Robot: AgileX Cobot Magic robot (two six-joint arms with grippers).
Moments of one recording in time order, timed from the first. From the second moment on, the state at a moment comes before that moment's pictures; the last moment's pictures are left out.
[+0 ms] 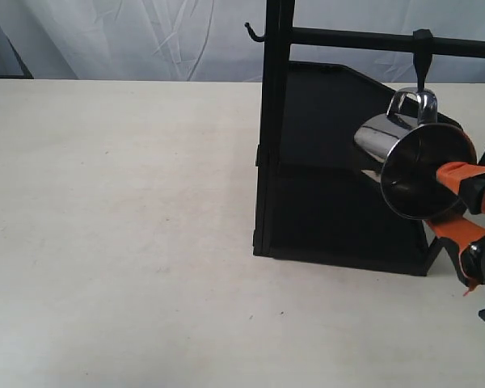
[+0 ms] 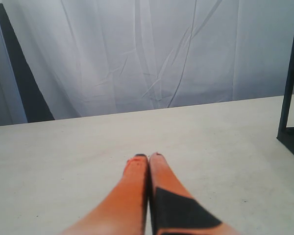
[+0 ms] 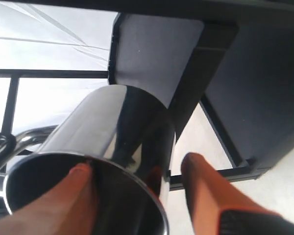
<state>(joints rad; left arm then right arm) -0.17 0.00 0.00 0.04 0.13 -0.01 1.06 0.72 -0.23 1.58 -0.66 0.18</state>
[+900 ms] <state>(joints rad) -0.17 0.00 0.00 0.04 0.13 -0.01 1.06 0.71 -0.23 1.57 -0.25 0.13</state>
